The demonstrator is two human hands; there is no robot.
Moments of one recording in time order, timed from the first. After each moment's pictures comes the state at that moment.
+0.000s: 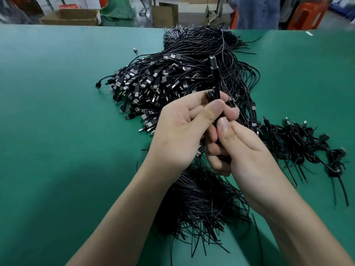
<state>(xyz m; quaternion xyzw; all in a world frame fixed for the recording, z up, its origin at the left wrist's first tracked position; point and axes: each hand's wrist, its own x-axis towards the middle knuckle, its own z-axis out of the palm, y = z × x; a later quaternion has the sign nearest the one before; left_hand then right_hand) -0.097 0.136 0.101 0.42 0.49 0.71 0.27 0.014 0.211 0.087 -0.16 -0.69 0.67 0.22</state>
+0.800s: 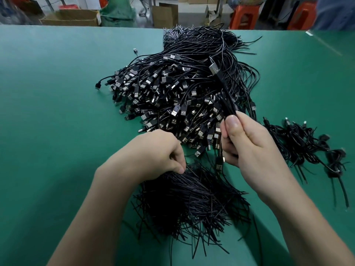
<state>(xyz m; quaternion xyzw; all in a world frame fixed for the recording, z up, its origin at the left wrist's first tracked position) -0.151 0.112 0.093 0.55 0.80 0.06 0.24 0.023 0.222 0.095 -0.22 -0.75 0.56 0.27</state>
